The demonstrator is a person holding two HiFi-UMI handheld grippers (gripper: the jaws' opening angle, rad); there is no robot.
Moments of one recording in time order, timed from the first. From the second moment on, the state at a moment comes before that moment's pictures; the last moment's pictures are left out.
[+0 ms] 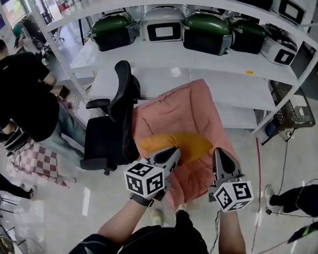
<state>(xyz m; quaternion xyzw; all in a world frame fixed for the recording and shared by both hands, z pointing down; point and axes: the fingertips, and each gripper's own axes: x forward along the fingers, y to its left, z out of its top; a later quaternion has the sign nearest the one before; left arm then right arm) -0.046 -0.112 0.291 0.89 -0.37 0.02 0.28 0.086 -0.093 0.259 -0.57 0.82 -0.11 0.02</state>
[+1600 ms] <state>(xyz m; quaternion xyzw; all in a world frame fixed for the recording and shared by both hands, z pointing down) -0.139 -0.107 0.137 0.88 -0.46 -0.05 0.14 0.087 -0.059 0.131 -0.61 0.79 0.00 0.03</state>
